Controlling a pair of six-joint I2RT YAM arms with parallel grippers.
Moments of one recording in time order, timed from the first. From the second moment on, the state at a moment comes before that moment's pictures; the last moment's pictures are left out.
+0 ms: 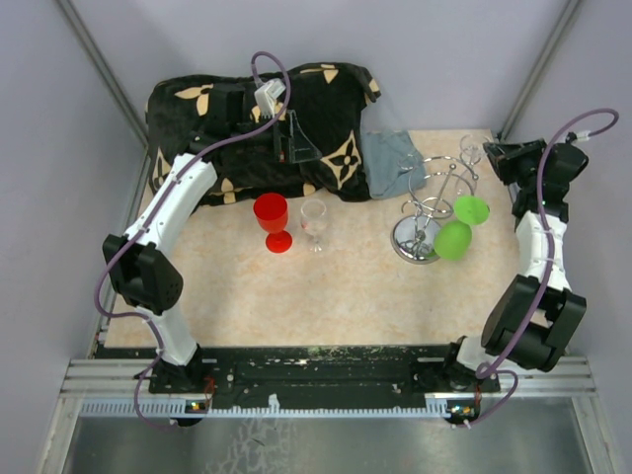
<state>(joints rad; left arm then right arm) -0.36 1.81 1.85 -0.47 0.71 -0.32 -0.42 1.41 1.12 0.09 -0.50 1.05</state>
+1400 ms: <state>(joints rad) -0.36 1.74 1.82 -0.46 0.69 -0.37 -0.42 1.41 1.04 0.78 -0.42 1.31</state>
